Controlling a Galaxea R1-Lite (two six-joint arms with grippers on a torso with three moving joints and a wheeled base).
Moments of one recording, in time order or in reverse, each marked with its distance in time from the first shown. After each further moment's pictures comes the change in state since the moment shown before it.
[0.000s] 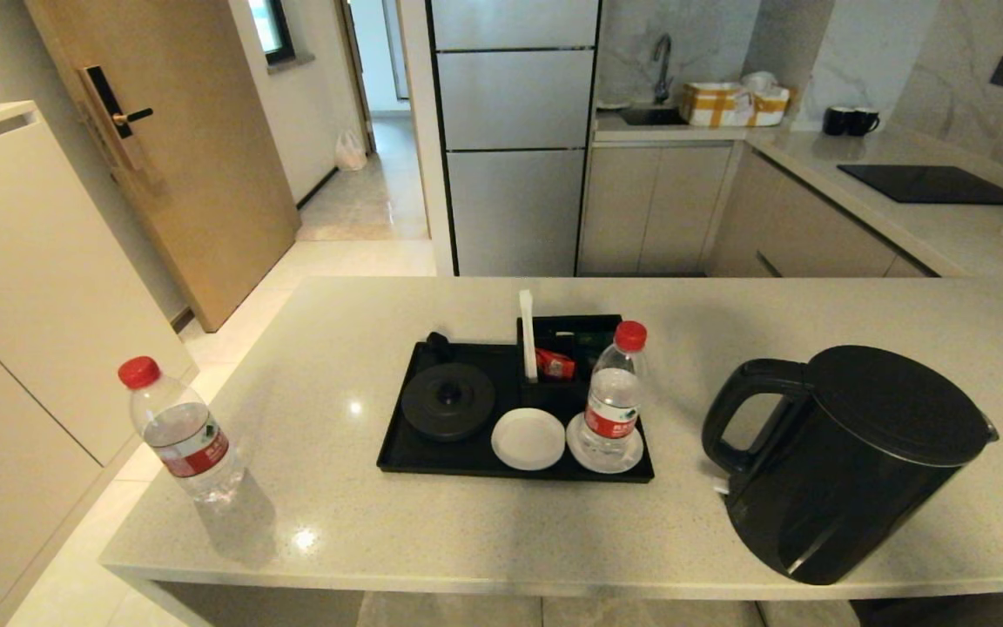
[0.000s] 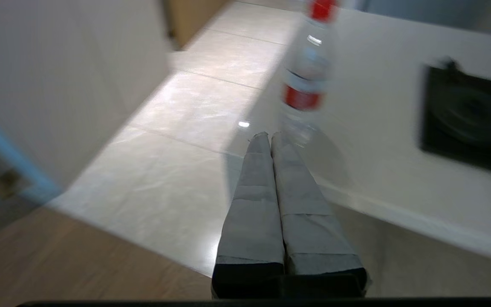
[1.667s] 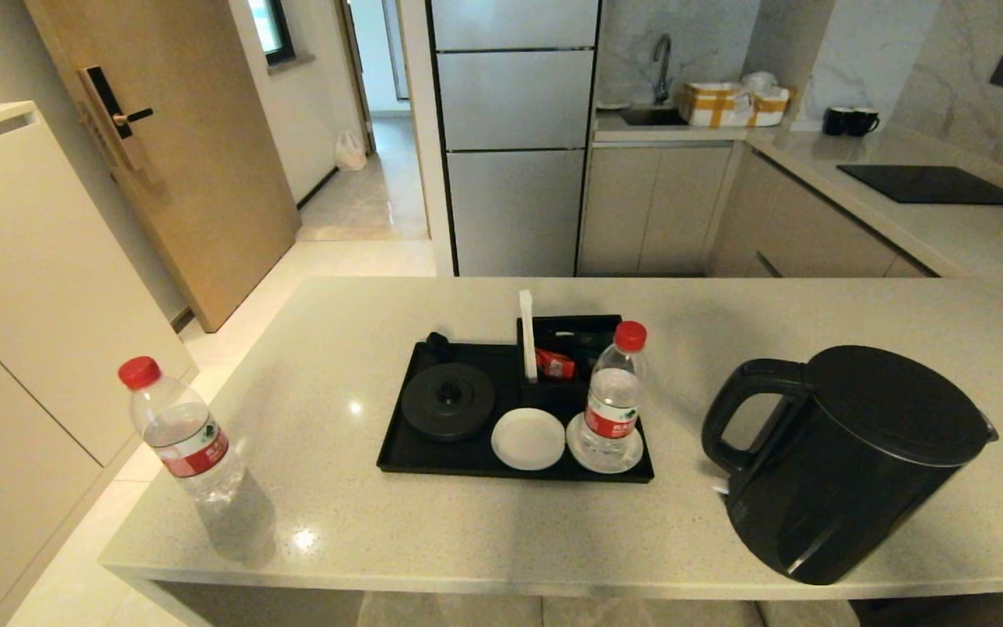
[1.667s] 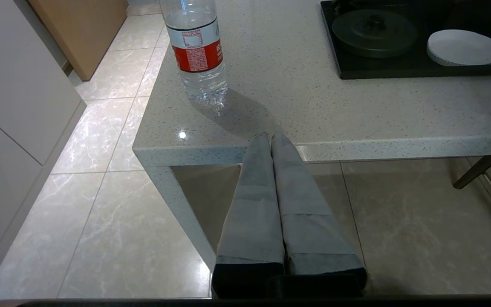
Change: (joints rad) left arm 0.003 -0.163 0.355 -0.218 -0.344 0.153; right arm 0.000 0.000 -0.001 0.000 0.000 0.000
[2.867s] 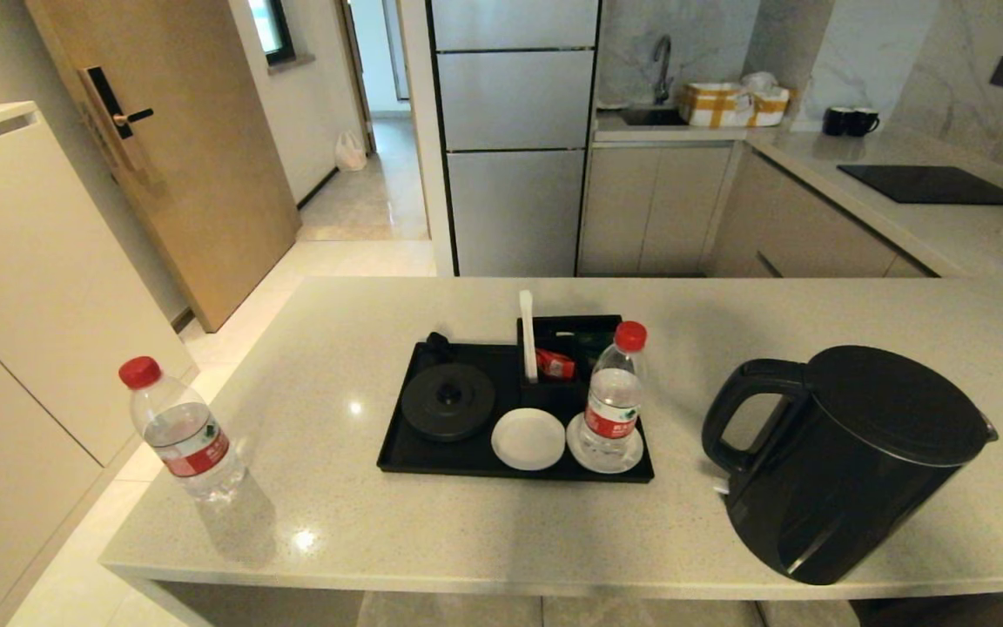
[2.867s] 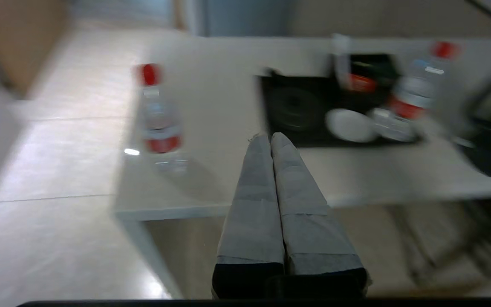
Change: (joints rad) left arm -0.001 0.341 -0.769 0.420 -0.164 -0.111; right arm 0.000 0.000 0.001 0.000 0.000 0.000
